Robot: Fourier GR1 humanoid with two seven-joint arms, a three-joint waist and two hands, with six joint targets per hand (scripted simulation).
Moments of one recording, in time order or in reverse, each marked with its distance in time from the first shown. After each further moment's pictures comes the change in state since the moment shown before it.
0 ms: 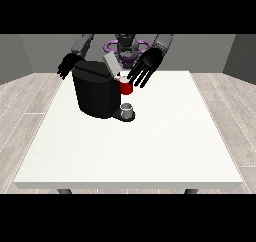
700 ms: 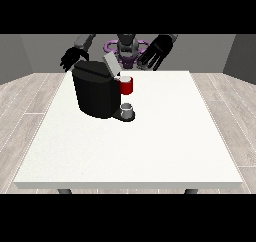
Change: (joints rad) left arm 0.092 -0.051 0.055 -0.017 0.055 -0.030 0.014; right arm 0.109 0.017 0.004 -0.011 -0.024 0.017 -0.015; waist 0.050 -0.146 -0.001
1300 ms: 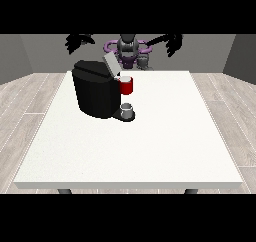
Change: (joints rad) left arm 0.261 -0.225 0.207 -0.011 0.293 0.012 -0.075; right arm 0.087 -0.075 0.004 -0.057 -0.011 0.076 0.052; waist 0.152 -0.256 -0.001
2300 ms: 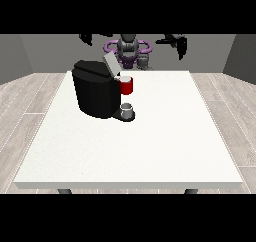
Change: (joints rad) left arm 0.304 -0.152 -0.004 -0.253 0.232 -0.081 0.037; right arm -0.130 -0.070 0.044 -0.018 0.033 0.107 0.071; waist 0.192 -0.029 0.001
